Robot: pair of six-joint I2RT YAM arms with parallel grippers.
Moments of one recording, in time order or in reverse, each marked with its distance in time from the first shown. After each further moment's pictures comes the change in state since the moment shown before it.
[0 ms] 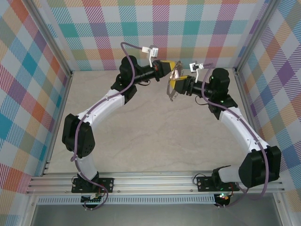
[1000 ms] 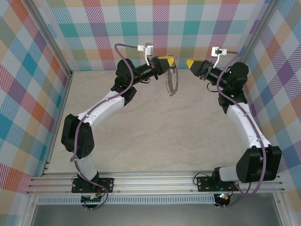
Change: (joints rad) left arm 0.000 -0.011 -0.044 0.238 -0.002 -0.092; right arm -0.171 0.053 0.095 0.307 0.002 0.319
